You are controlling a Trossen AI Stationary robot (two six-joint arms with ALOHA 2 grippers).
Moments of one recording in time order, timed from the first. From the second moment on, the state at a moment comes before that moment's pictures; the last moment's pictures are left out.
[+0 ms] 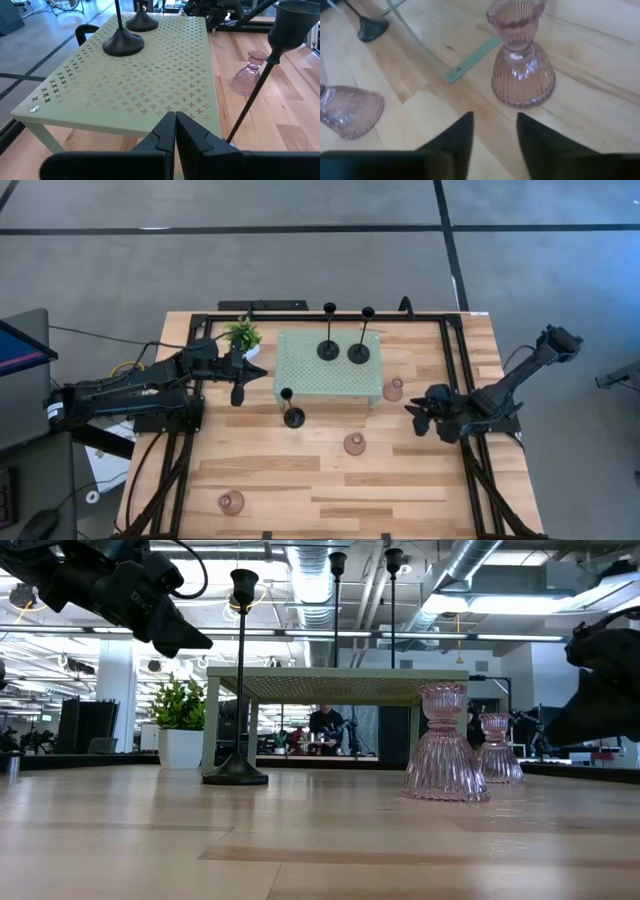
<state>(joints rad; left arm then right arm) 0.39 0.51 0.38 -0.07 0.26 0.16 0.64 0.69 0.17 -0.52 0.84 1.26</state>
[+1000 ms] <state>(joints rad) 0.39 0.51 0.38 -0.07 0.26 0.16 0.27 1.08 0.17 -0.01 0.84 0.99</state>
